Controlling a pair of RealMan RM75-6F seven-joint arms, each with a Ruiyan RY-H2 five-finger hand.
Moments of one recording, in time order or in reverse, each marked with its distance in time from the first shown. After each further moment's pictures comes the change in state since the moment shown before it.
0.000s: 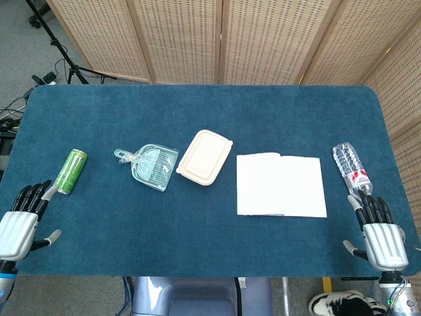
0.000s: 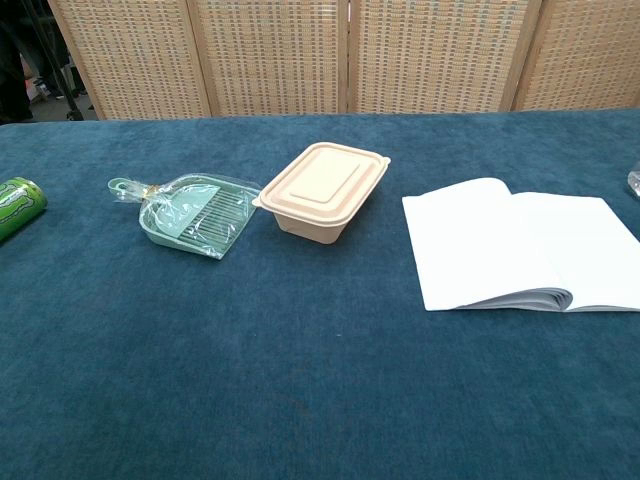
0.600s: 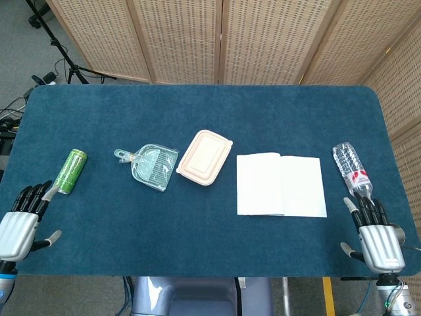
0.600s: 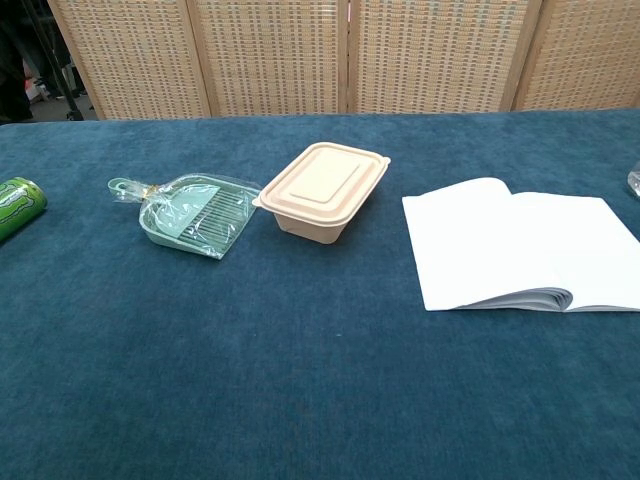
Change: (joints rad) left arm 0.001 0.006 0.004 -0.002 0.006 0.002 -0.011; right arm -0.003 -0.006 -0.013 -0.013 -0.016 0.000 -0.026
